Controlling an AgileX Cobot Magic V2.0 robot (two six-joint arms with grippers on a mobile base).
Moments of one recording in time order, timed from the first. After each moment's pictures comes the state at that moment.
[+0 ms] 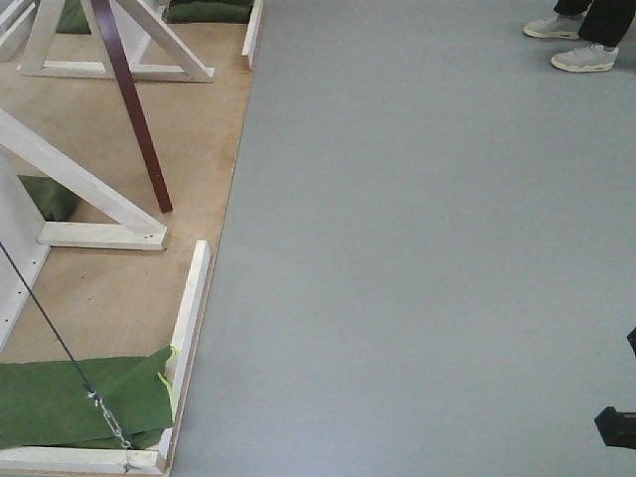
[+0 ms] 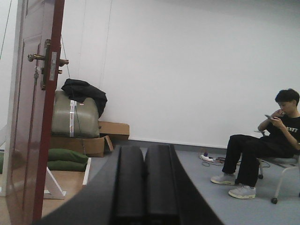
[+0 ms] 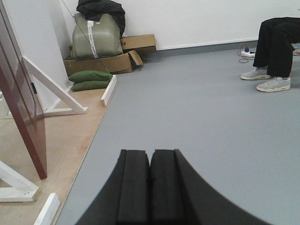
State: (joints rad) left arm -0.18 -0.01 0.03 0.00 -0.16 -0.12; right arm 0.00 -0.02 0.03 0.12 0.23 -0.02
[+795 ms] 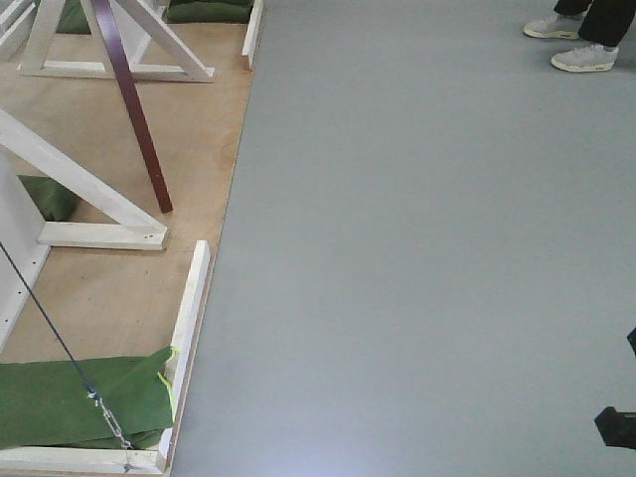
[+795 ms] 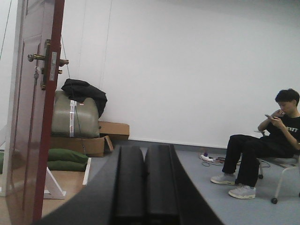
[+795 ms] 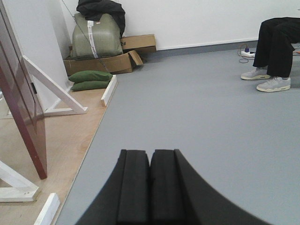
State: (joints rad) left arm -0.18 -0.01 0.03 0.00 -0.16 -0.12; right arm 0.00 -0.02 0.03 0.12 0.23 -0.02
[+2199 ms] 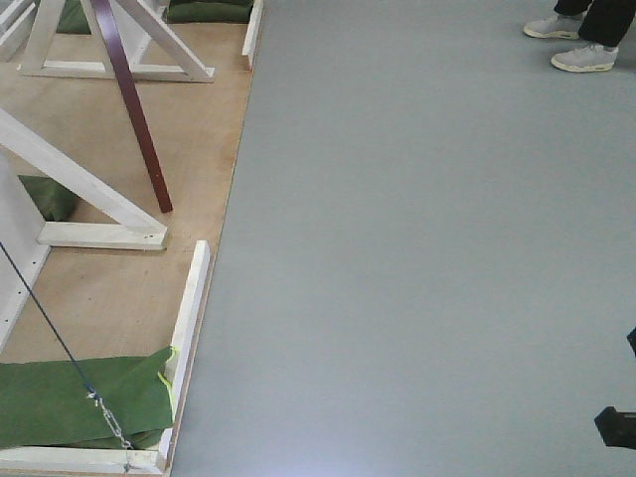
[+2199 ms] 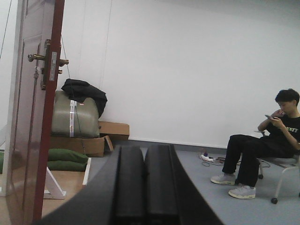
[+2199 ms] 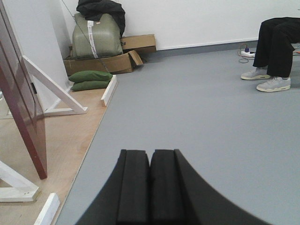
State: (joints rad) left arm -0.18 -0.01 0.03 0.00 -0.16 -0.12; right arm 0.00 -0.02 0.03 0.12 0.23 -0.02
